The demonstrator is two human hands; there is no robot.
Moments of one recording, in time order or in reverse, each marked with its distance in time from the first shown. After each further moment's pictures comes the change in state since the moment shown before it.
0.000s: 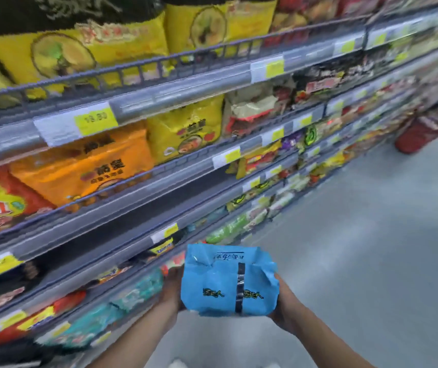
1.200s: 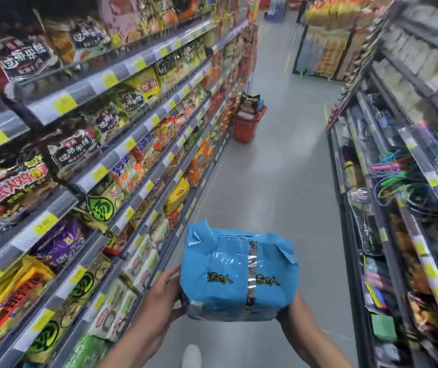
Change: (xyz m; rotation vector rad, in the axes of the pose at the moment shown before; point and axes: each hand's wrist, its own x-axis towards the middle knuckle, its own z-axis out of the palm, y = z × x) left_hand -0.030 0.003 0.556 0.545 -0.754 0.231; right_hand -0.082 -0.145 -0.462 0.365 0.592 -0.490
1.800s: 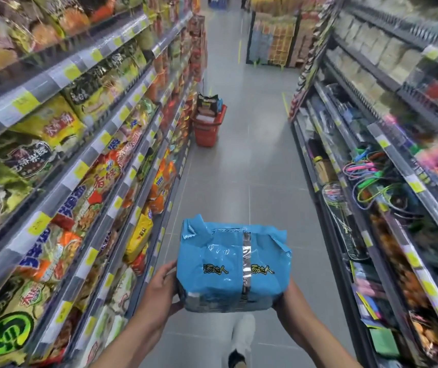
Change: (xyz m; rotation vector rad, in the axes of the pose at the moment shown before) left_hand 0.265 0.128 0.075 0.148 -0.126 -0.053; right_hand 0.217 -0.125 -0.017 0.025 0.081 -0.009
